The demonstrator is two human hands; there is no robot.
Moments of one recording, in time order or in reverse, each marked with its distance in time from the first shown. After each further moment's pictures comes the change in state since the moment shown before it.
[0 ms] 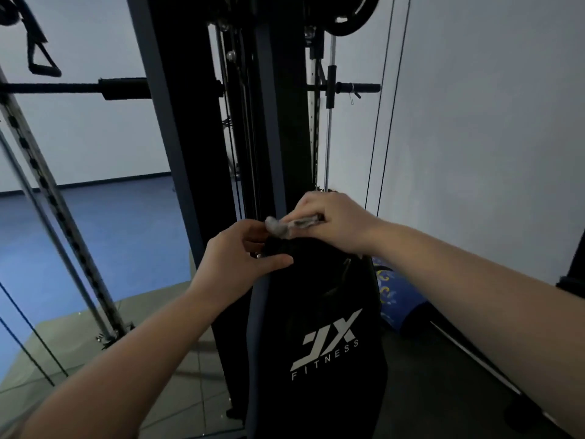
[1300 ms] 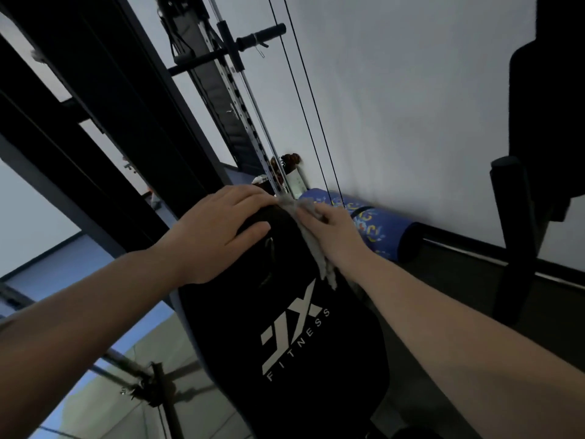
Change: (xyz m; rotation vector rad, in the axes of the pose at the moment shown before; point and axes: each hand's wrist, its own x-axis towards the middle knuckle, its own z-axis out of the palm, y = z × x) left_hand 0.070 0.051 0.067 0.796 -0.535 0.807; right_hand -0.087 0.106 0.072 0.779 0.745 0.449
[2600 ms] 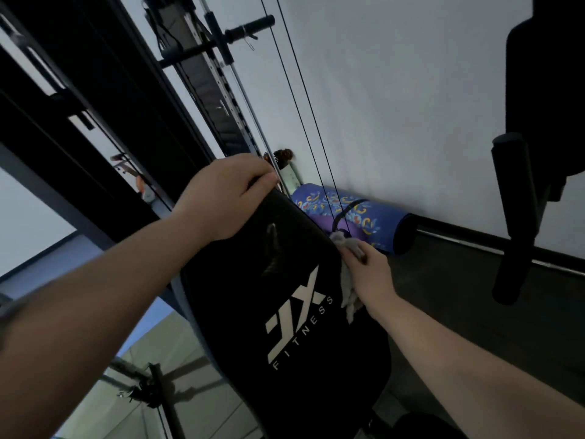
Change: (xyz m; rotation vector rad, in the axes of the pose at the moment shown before) left_hand 0.024 0.009 -0.008 -0.178 0.179 -0.130; right_hand -0.056 0.084 -0.018 -0.186 0.372 0.257
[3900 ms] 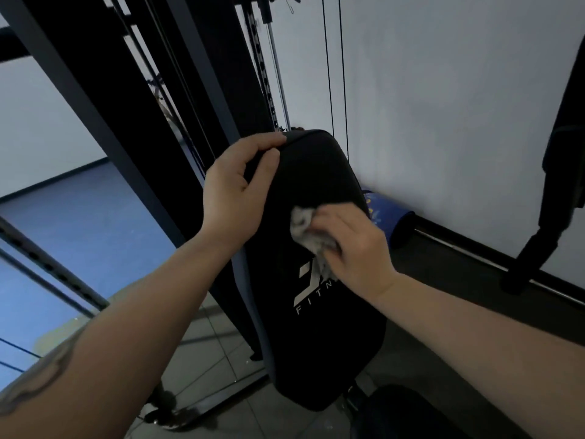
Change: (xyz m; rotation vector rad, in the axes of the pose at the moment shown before) left_hand -0.095 -0.017 0.033 -0.588 0.571 -0.255; right_hand -0.073 -0.067 0.028 -0.434 -0.168 -1.151
